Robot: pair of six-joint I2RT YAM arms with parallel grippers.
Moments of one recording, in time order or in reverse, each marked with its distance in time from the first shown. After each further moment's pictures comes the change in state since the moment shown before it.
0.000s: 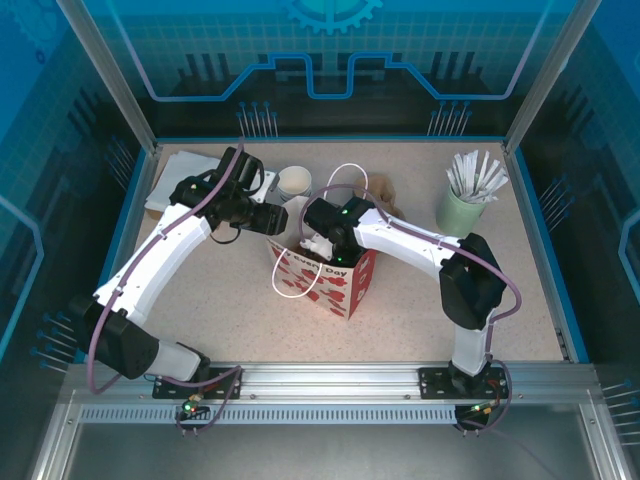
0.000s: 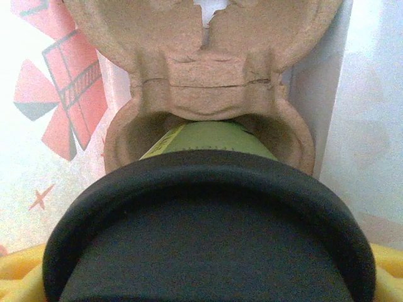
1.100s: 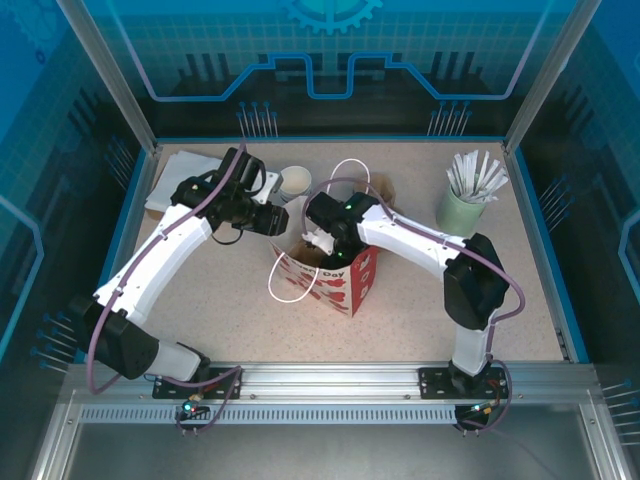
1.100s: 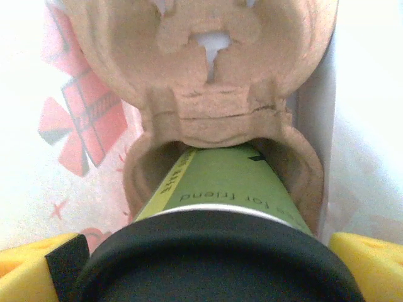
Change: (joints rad) left arm -0.014 -0.001 0.000 0.002 0.042 -0.001; right arm -0.019 -0.021 0.041 -0.017 -0.029 0.078
